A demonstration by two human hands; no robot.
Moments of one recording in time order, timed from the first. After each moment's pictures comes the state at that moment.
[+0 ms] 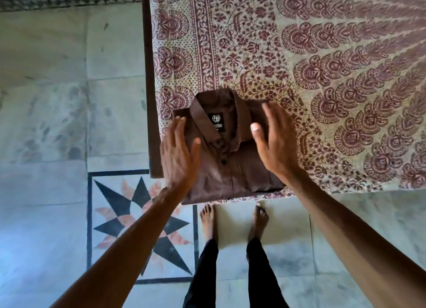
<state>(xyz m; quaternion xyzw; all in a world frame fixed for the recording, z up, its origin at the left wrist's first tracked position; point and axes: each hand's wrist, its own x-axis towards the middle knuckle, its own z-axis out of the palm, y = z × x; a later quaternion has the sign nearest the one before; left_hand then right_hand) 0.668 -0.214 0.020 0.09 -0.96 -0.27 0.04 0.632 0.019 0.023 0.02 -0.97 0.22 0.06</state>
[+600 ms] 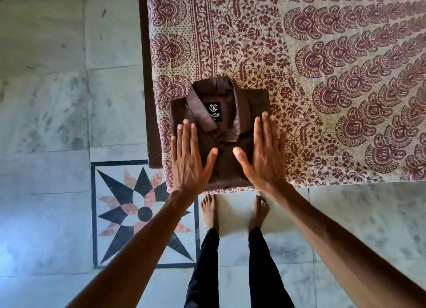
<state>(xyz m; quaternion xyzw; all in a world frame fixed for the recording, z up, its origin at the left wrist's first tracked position) 0.706 -0.191 0.010 0.04 -0.98 -0.18 -0.08 0.689 0.005 0.017 0.04 -0.99 0.12 -0.10</state>
